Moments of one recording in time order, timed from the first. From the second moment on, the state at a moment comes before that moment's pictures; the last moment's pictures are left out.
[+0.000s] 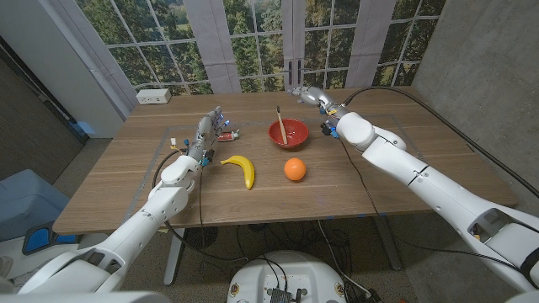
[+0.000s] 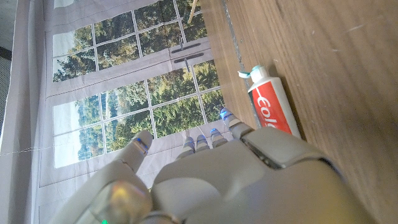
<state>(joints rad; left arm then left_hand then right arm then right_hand) 0.81 0.48 0.37 -1.20 -0.67 -0.37 -0.12 0.04 0.08 0.68 0.10 0.24 -0.11 -0.01 0.18 0.17 -0.16 -0.05 0.18 0.17 -0.14 -0.03 0.17 0.17 0.03 -0.04 0.23 0.17 -0.61 -0.60 -0.66 -1.72 0.00 -0.17 -0.06 0.28 0.16 0.49 -0.06 0.18 0.26 0.08 0.19 0.18 0.22 0.03 0.20 0.20 0.13 0.00 0.28 0.29 0.20 -0.02 0.50 0.17</state>
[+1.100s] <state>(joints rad) 0.81 0.48 0.36 -1.18 -0.68 -0.38 -0.13 0.04 0.08 0.68 0.10 0.24 -0.11 -0.01 0.18 0.17 -0.14 -0.05 0.18 0.17 -0.14 -0.03 0.17 0.17 0.04 -0.04 0.22 0.17 -0.54 -0.55 -0.78 -1.71 -0.17 -0.34 -0.06 0.40 0.16 0.52 -0.16 0.18 0.28 0.04 0.19 0.18 0.25 0.00 0.21 0.20 0.18 -0.04 0.29 0.27 0.29 -0.01 0.49 0.17</state>
